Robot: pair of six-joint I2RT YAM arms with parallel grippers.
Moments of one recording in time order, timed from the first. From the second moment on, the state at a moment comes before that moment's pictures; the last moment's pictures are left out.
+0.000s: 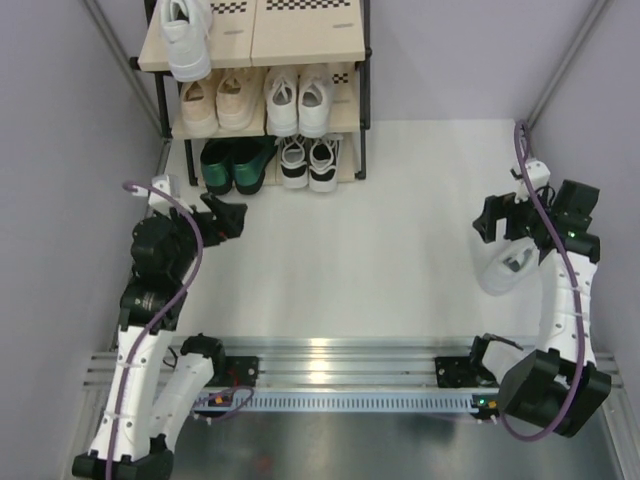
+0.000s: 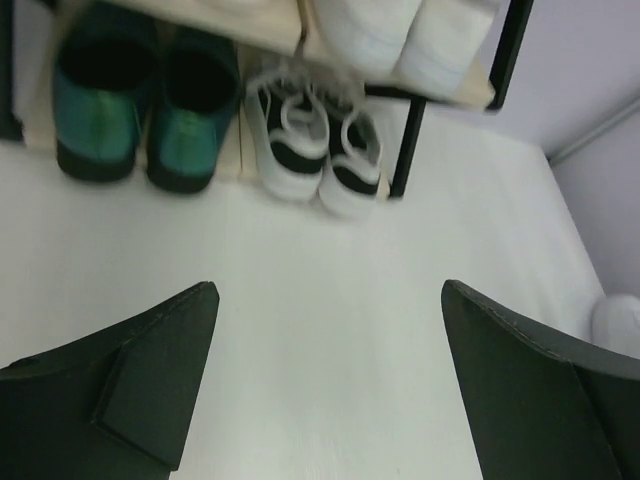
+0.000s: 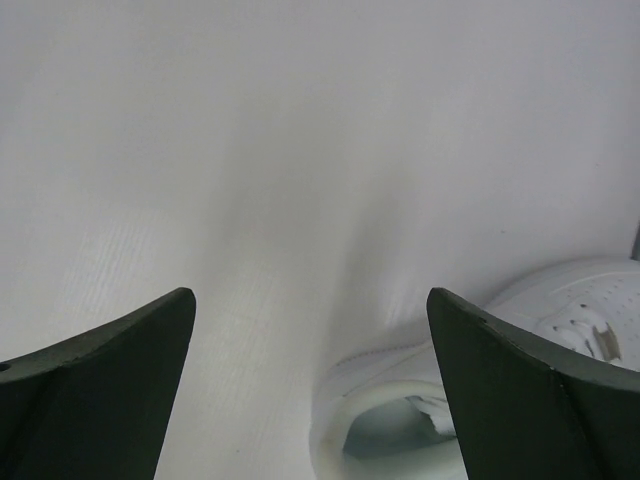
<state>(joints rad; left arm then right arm) -0.11 0.67 0.95 -0.37 0.08 -0.44 -0.36 1.01 0.92 -0.60 -0.63 -0.39</state>
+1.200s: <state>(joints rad) -0.85 0.86 0.42 -0.11 0.14 -0.83 -0.58 1.33 0.91 -0.59 -0.22 -0.53</state>
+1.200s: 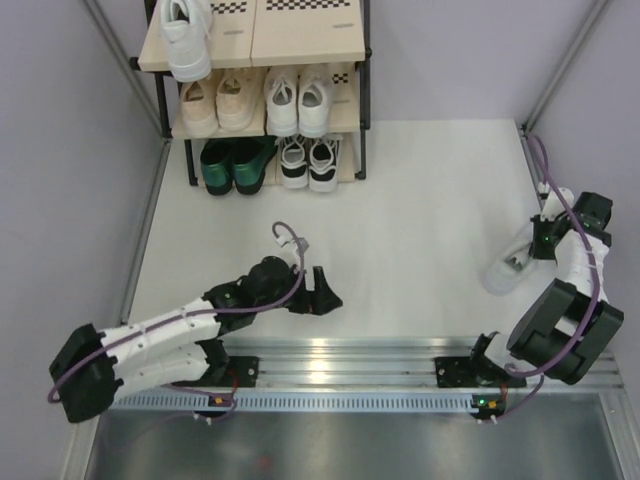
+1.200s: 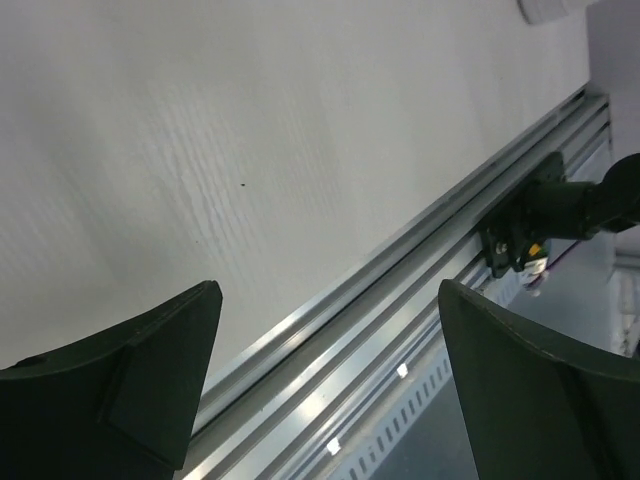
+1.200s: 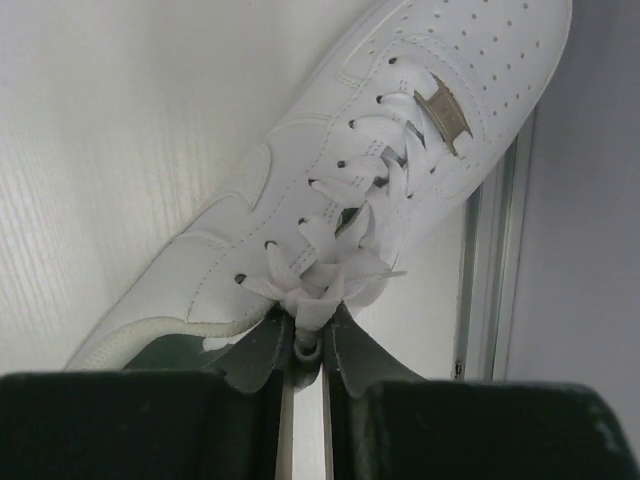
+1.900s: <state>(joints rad) -1.38 1.44 0.78 0.40 -0.34 -0.20 -0.11 1.10 0.98 -0.69 -0.43 -0.02</state>
